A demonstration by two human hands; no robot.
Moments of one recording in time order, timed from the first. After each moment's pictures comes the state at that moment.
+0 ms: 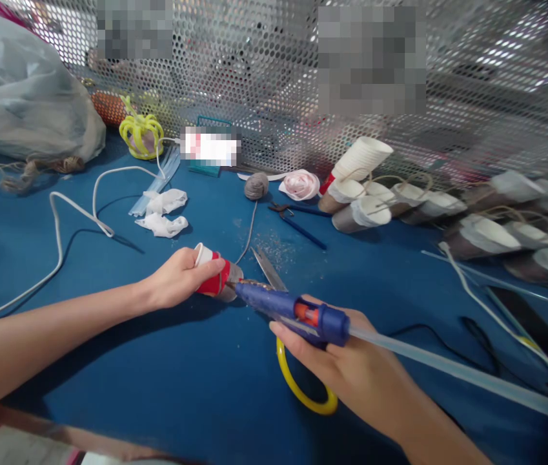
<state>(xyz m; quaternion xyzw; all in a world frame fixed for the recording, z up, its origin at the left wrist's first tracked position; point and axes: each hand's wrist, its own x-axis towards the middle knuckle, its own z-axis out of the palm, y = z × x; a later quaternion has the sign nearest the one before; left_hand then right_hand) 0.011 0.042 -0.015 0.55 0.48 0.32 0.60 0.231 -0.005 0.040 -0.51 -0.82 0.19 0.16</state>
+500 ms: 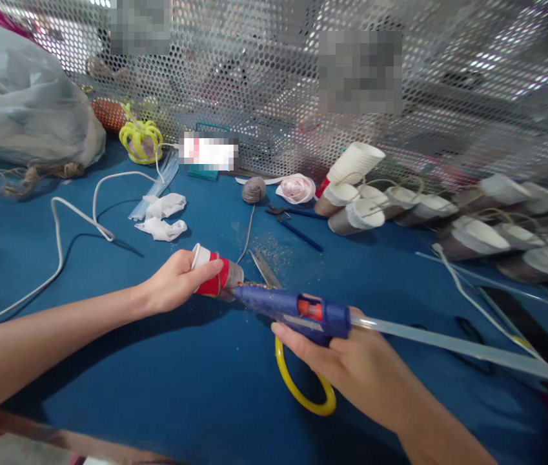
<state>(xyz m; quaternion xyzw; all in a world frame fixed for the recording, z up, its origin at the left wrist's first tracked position) 0.011 0.038 -0.009 0.53 0.44 0.35 0.64 0.234 0.000 0.042 -0.47 -0.85 0.17 0.16</state>
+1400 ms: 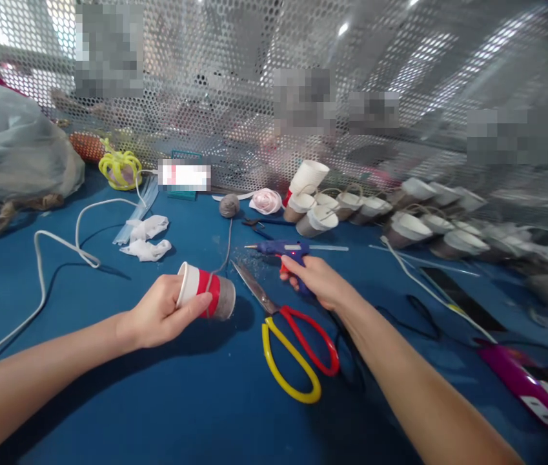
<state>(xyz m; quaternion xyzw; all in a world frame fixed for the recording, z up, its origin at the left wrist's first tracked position) 0.002 0.025 0.001 0.81 0.34 0.35 0.33 0.272 0.078 0.009 -0.69 -0.55 0.38 0.25</state>
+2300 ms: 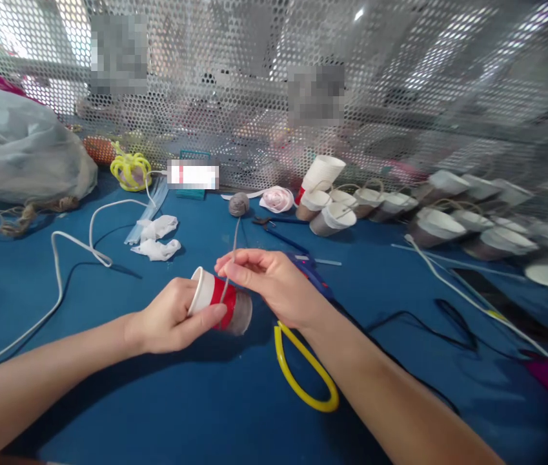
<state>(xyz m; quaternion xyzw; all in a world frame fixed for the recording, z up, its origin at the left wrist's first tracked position) 0.003 0.024 0.007 0.82 0.28 0.34 0.37 0.177 0.049 0.041 -0.40 -0.62 0.58 0.34</state>
